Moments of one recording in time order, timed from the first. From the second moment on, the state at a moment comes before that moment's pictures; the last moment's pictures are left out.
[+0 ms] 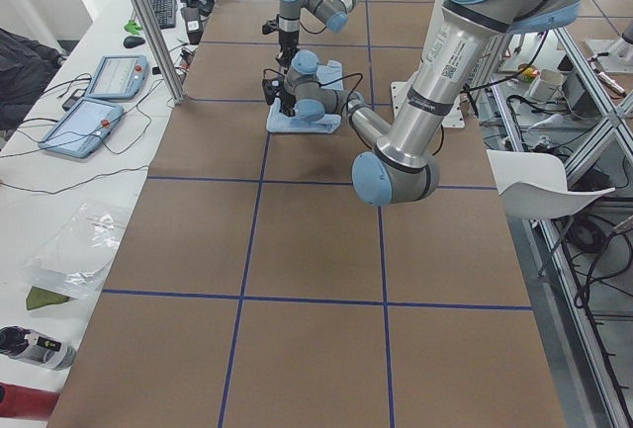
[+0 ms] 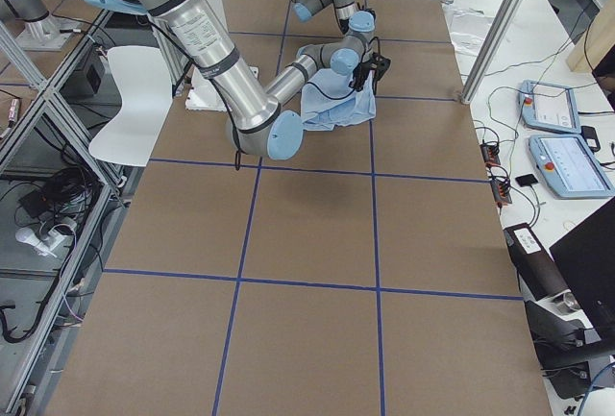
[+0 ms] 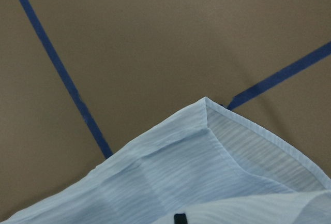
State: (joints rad) left arm -0.63 -2.14 -1.52 -2.22 -1.79 -1.63; right arm 0.68 -0.80 1.43 -1.34 1.99 1.68
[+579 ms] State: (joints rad) left arm -0.64 -2.13 -1.52 -2.21 -1.79 -1.63; right arm 0.69 -0.80 1.35 -1.22 1.98 1.68
